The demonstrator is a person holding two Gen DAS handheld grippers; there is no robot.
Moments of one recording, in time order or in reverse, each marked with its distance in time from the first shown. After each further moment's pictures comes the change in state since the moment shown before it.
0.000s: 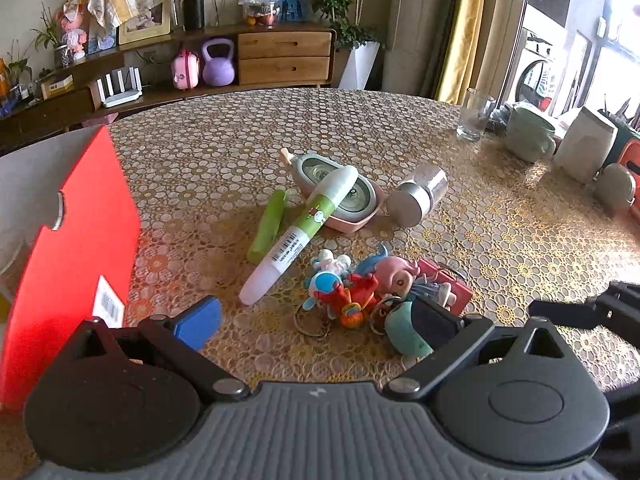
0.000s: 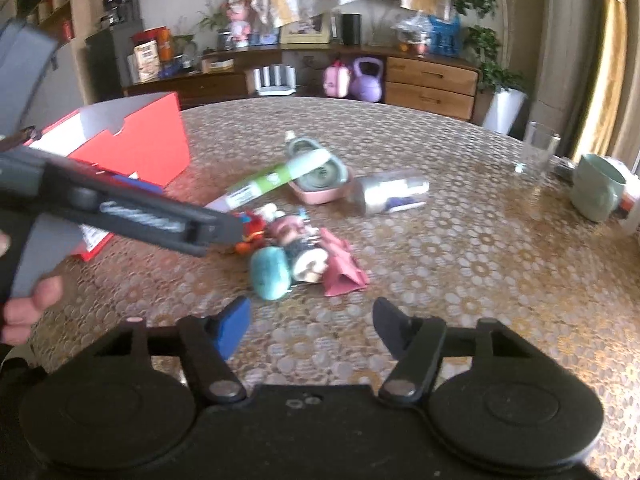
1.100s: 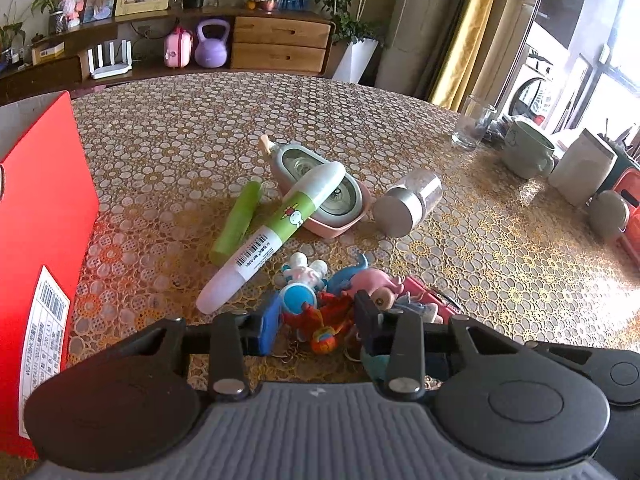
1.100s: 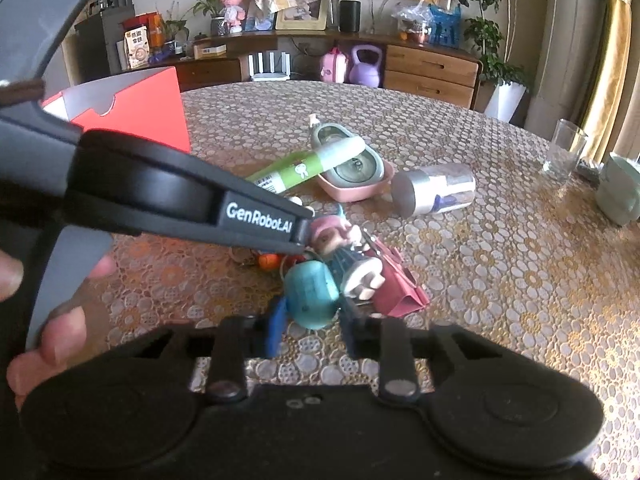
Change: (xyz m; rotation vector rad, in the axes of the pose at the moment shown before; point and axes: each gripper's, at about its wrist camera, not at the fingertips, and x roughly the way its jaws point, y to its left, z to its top) left arm 0.029 0.000 0.007 -0.090 0.020 -0.081; right arm 0.045 0.029 0.016 0.014 0.037 -0.047
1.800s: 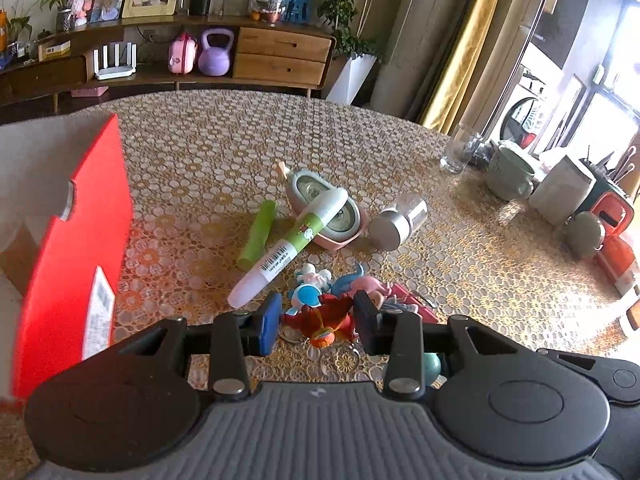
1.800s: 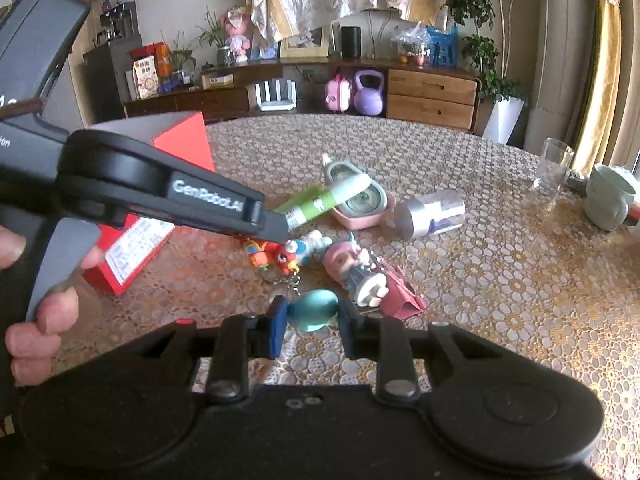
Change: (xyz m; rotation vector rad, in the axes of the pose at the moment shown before) left arm -0.054 0.016 0.006 -0.037 -0.027 -0.036; right arm -0.052 0.012 0.002 0.032 -0.085 0.034
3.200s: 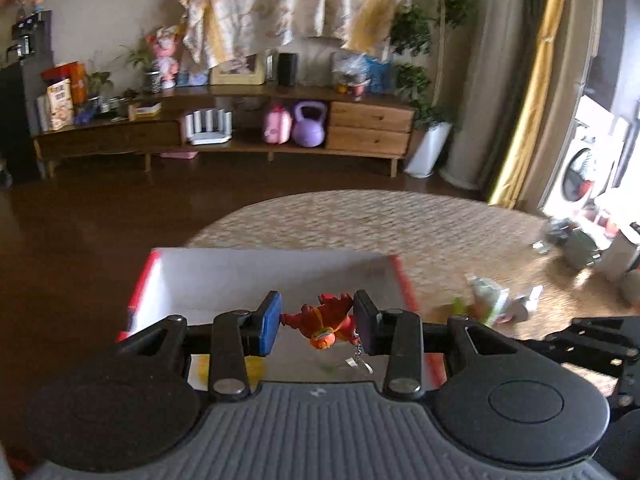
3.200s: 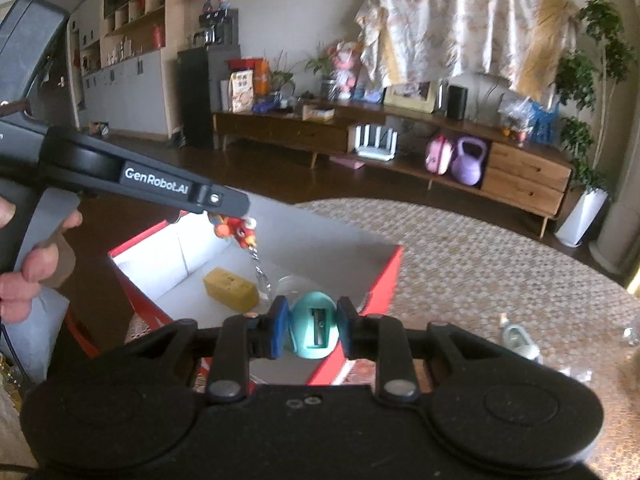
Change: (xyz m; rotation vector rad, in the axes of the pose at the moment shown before) left arm -0.161 0.175 0.058 0.006 -0.159 0.221; right arm 0.009 0.177 0.111 -0.214 -0.068 0.174
